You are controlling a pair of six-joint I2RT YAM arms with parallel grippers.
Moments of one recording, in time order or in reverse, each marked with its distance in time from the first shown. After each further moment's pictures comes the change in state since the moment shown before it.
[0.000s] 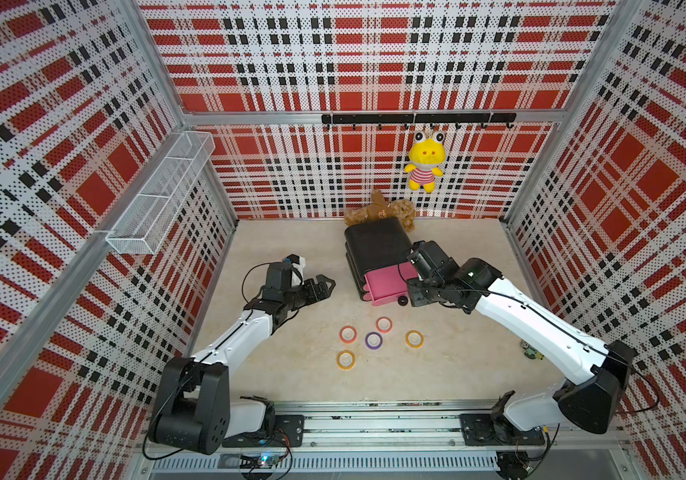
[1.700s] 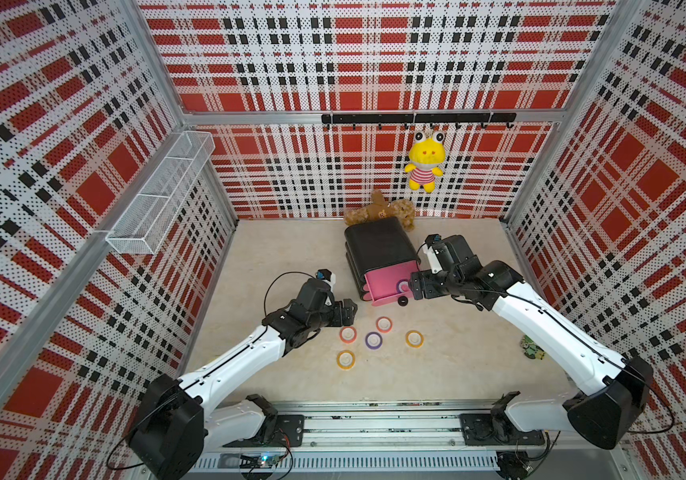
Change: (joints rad) left arm -0.453 -0.137 0.000 -0.231 -0.385 0.026; right arm -0.148 -0.140 -0.163 0.168 -0.197 -0.075
